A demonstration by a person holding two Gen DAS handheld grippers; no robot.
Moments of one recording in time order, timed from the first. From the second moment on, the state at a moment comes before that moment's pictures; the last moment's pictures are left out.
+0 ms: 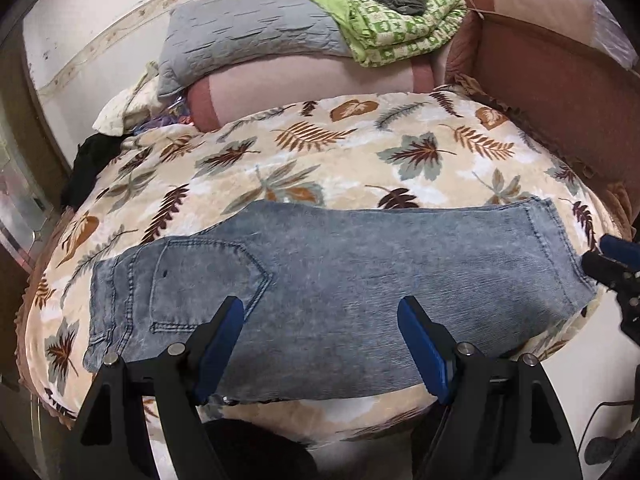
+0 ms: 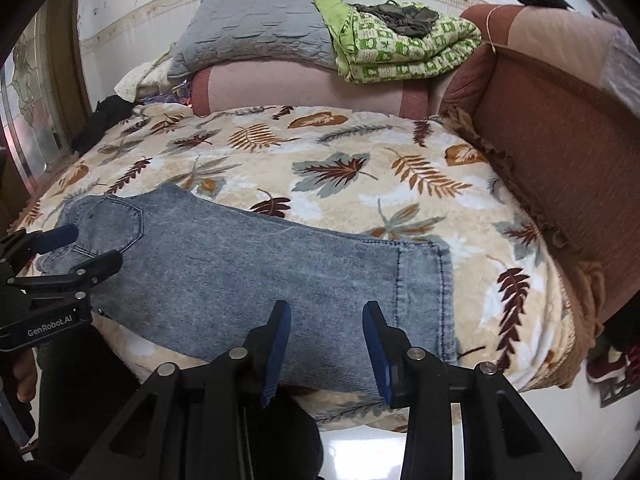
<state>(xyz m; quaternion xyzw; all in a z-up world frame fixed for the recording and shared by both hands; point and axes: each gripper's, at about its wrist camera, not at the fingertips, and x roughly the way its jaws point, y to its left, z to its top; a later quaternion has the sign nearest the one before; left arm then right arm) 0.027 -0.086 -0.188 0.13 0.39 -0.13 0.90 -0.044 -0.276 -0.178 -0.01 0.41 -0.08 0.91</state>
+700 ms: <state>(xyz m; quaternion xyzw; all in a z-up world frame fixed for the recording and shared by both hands) 0.085 0.136 -0.220 0.10 0.44 0.15 0.88 -0.047 -0.342 -0.245 0.09 0.47 -0.08 0.88</state>
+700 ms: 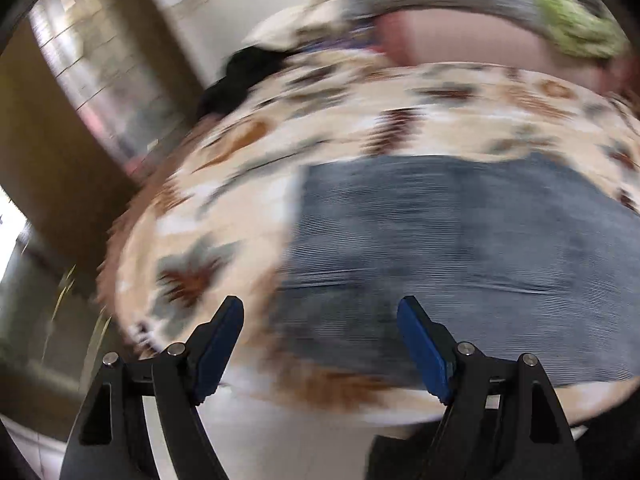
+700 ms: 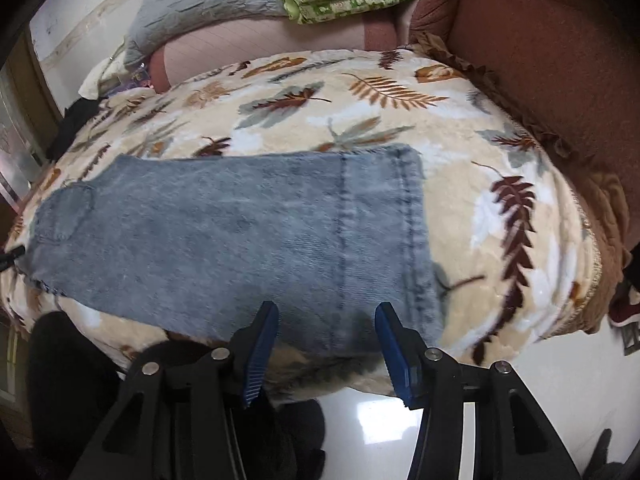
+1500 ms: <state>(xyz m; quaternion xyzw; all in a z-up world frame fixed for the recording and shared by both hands) 0.115 0.166 -0.267 0.08 0.48 0.12 0.87 0.009 -0.315 -0.280 0.08 0.52 -0.06 0.85</state>
